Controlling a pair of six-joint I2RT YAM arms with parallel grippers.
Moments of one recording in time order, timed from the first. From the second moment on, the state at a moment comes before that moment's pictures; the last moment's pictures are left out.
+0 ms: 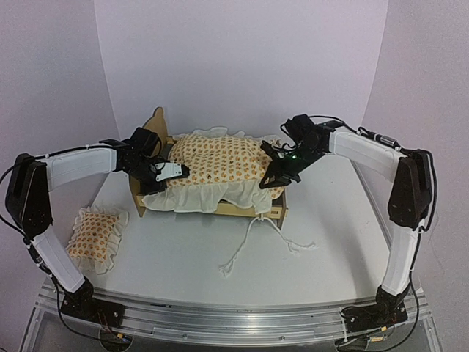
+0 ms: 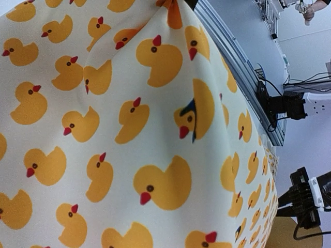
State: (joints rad) left arm -0.45 1.66 1.27 -0.59 -0.02 0.97; right arm 0.54 1.97 1.78 -0.92 -0.63 0.24
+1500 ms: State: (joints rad) left arm -0.40 1.68 1.52 -0.80 0.22 0.66; right arm 0.95 2.22 1.80 0.12 -0.14 -0.10
